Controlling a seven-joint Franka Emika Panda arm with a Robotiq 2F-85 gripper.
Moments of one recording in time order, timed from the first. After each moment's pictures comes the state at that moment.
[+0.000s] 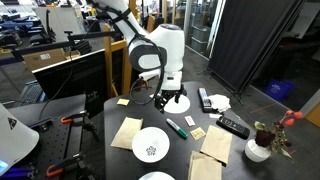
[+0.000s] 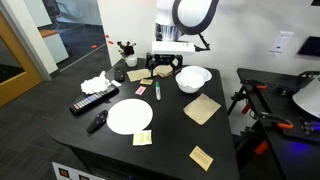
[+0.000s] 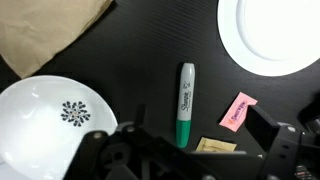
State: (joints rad) arm 0.05 0.50 -0.09 -2.16 0.14 2.72 1.05
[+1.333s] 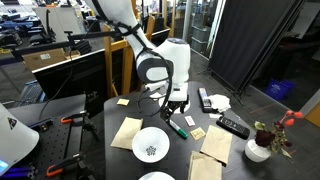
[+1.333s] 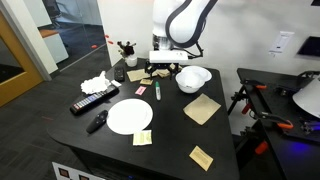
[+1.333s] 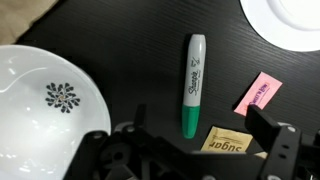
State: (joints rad) arm 0.09 0.63 -0.17 -2.07 0.14 2.74 1.05
